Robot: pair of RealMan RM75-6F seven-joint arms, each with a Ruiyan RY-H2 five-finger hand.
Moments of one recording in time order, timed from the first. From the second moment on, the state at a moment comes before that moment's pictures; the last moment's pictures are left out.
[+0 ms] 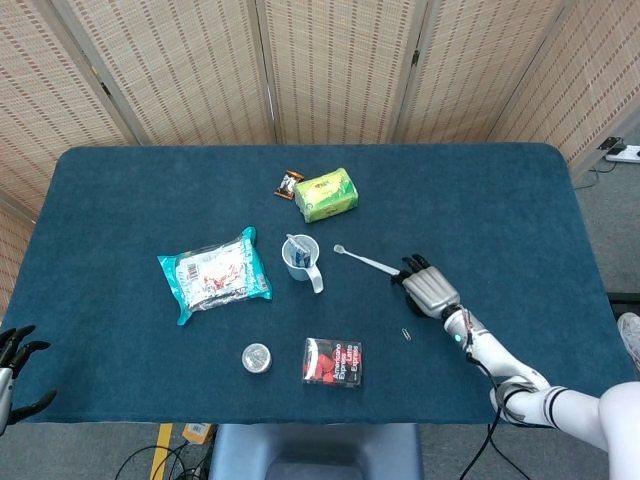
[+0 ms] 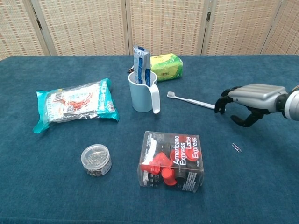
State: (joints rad) left arm 0.01 -1.10 0.00 -1.54 1.54 1.56 -0.01; right arm 0.74 -1.52 0.01 -1.15 -1.30 0.78 -0.10
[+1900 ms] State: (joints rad) left arm 0.02 -1.10 0.00 -1.53 1.53 1.55 -0.01; right arm 0.84 -1.72 0.14 -0.99 -1.32 0.84 -0.14
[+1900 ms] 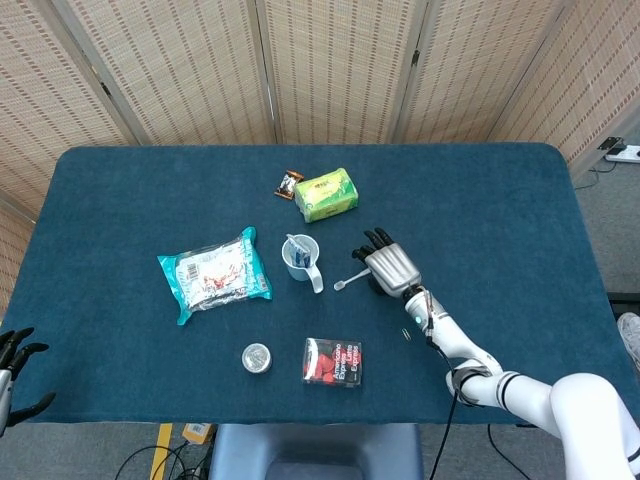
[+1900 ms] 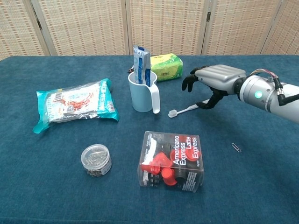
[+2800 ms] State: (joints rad) left arm 0.03 -1.10 0.01 -1.52 1.52 1.55 -0.02; right arm 0.89 -1.89 0.12 -0.71 -1.38 0.84 -0.24
